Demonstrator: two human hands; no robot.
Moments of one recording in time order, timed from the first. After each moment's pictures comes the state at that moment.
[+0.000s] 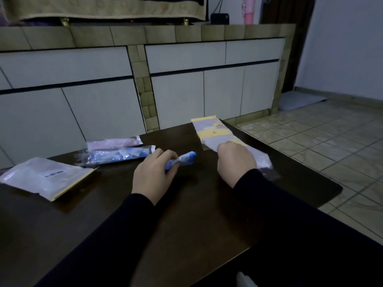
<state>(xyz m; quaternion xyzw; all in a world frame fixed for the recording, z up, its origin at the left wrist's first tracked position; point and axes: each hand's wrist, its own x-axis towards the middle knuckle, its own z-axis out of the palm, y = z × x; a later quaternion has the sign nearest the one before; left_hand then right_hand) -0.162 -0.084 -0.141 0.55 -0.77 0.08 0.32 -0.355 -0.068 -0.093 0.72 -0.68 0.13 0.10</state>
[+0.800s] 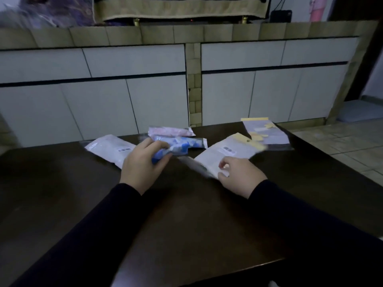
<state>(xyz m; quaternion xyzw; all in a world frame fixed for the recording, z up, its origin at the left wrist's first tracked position) -0.038 -0.027 -0.121 0.58 -0.70 0.16 0.40 -0.272 -0.060 -0.112 0.77 -0.61 0.12 -0.14</state>
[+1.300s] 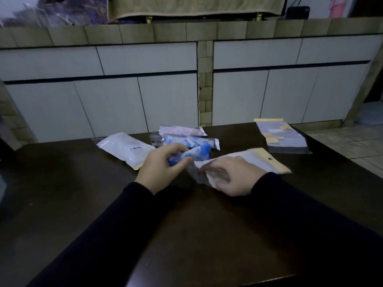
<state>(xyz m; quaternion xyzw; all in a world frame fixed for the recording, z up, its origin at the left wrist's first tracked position) -0.040 -0.031 -0.121 0.57 -0.70 -0.05 0.43 -0.253 -0.079 -0.110 0.91 -0.40 0.07 -0.12</state>
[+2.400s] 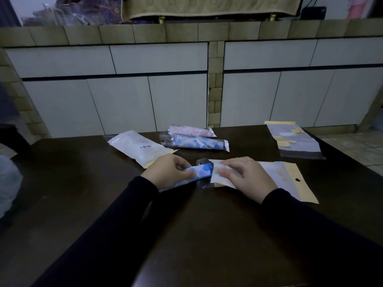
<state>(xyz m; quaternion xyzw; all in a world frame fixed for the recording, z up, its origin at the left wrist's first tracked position) -0.032 -0.032 -0.110 0.71 -0.63 -0.21 0.23 -0.252 -0.090 -0.142 0.83 -0.45 0.28 -0.16</state>
